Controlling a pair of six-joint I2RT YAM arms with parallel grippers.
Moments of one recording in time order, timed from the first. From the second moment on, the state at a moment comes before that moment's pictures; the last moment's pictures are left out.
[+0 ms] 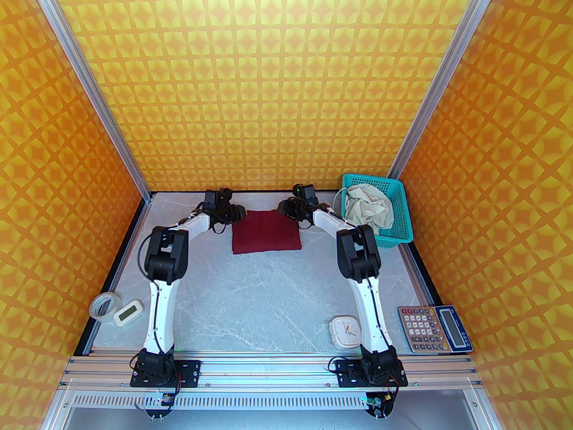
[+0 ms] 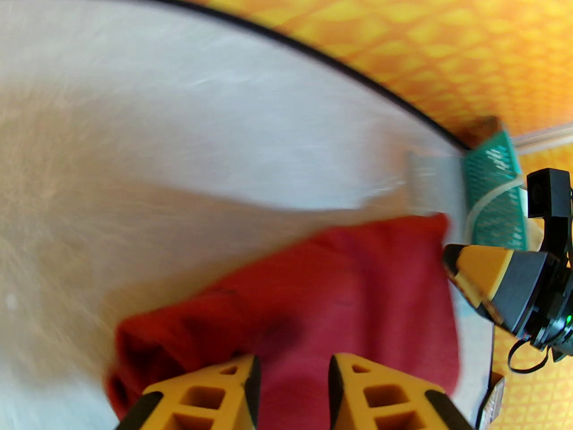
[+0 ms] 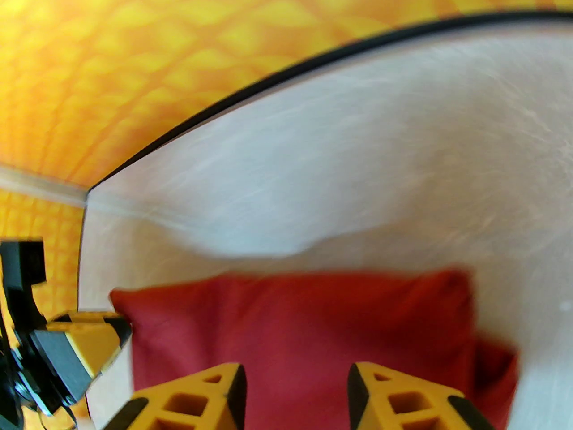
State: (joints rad) left arm -0.18 2.43 1.82 -0.12 0.53 -0.55; right arm 0.24 2.50 2.00 -0.22 -0.36 0.62
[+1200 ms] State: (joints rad) left arm 0.03 1.77 1.08 -0.12 0.64 -0.53; right arm 0.64 2.07 1.56 -0.28 -0.22 -0.54
